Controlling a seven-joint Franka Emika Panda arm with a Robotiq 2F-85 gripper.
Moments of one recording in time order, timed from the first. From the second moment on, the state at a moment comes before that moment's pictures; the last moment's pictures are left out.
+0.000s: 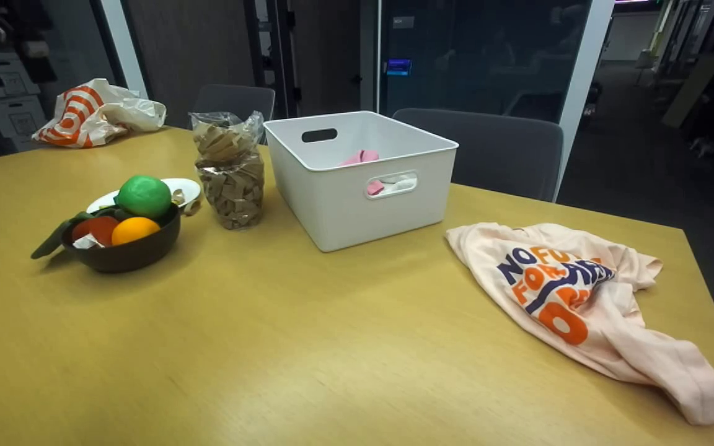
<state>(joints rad) 0.15 -0.68 0.28 -2.43 0.07 1.81 0.17</state>
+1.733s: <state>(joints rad) 0.26 -0.18 0.26 -2.39 0.04 2.15 -0.13</state>
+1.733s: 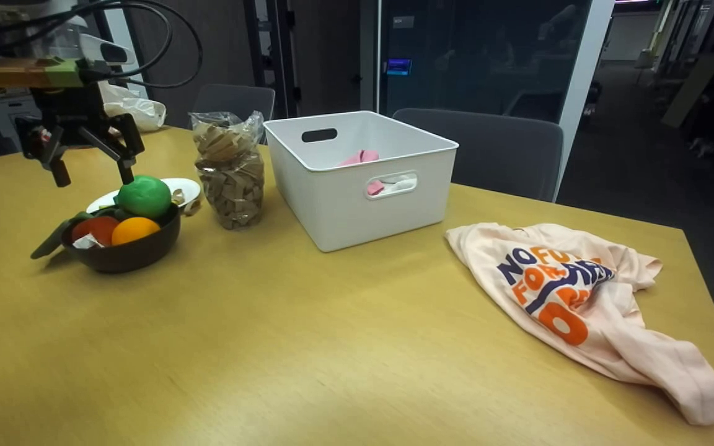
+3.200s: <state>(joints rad) 0.24 -0.03 0.25 -2.39 -0.16 2.44 0.00</state>
